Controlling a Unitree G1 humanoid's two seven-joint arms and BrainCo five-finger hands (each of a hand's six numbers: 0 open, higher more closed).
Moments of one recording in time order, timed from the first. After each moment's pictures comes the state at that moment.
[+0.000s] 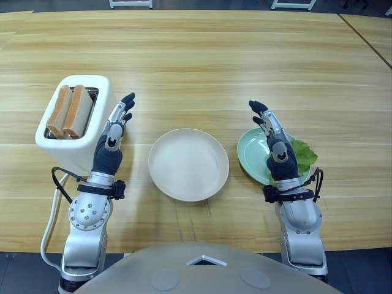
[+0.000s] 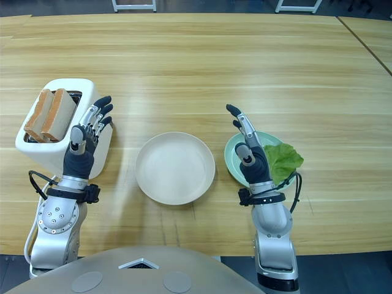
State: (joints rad) left arm 0.36 0.13 -0.15 -0.77 0.15 0.15 -0.08; right arm 0.40 -0.22 -0.03 -0.54 -0.13 -0.18 0.14
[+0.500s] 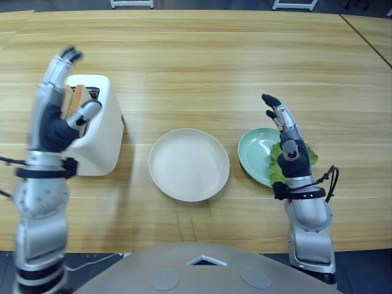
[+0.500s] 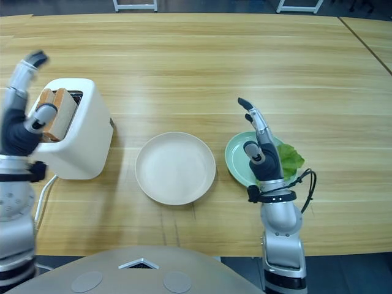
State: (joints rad) left arm 0.14 0.51 0.22 -0.81 0.58 0.24 -0.16; right arm 0.37 -0.27 -0.13 -0.53 -0.15 -0.23 0.13
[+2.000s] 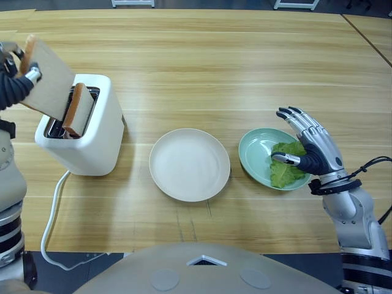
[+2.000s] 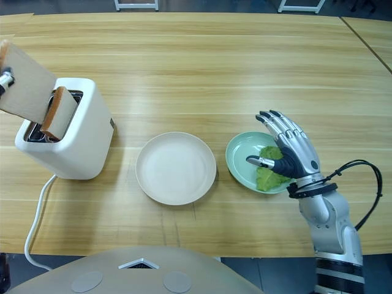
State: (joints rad) left arm -0.08 0.71 0.33 -0.59 0.77 0.36 -0.33; right arm 0.30 -0.65 -0.31 -0.07 -0.61 -0.57 -0.05
